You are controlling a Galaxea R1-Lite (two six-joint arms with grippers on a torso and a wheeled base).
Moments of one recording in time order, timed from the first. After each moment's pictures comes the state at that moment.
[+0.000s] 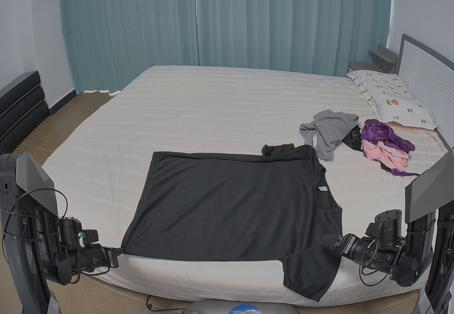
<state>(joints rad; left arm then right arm) 0.14 2.42 -0.08 -1.55 -0.40 -0.04 0.31 2.25 -0.02 -1.55 -0.01 0.79</state>
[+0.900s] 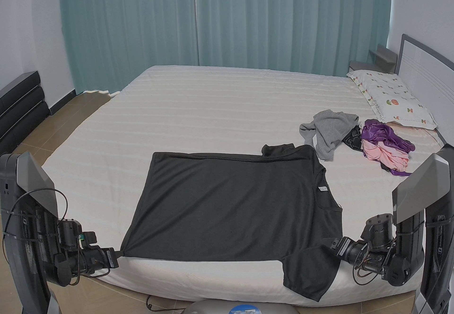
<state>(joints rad) 0.14 2.43 -0.06 -1.55 -0.39 -0.17 0.30 2.37 -0.07 -1.55 -0.04 0.80</state>
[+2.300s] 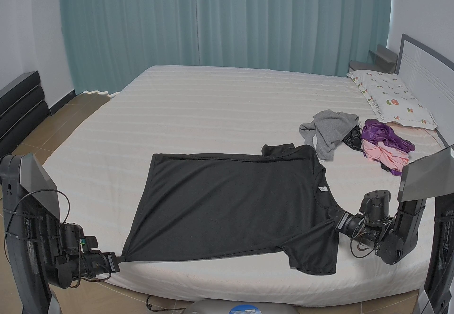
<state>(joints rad) 0.14 2.45 -0.03 -1.55 -0.39 -0.19 0.22 2.31 -0.35 -1.34 -0.10 0.66</state>
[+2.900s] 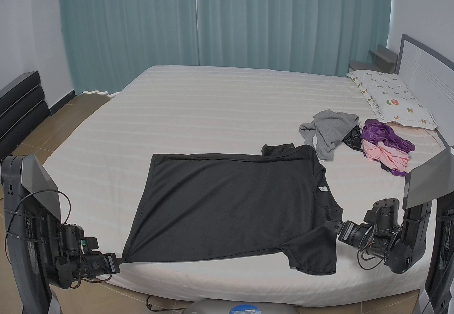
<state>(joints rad) 0.14 2.47 -0.03 -1.55 -0.39 -0.19 0.21 2.30 -0.20 -1.46 0.01 0.65</state>
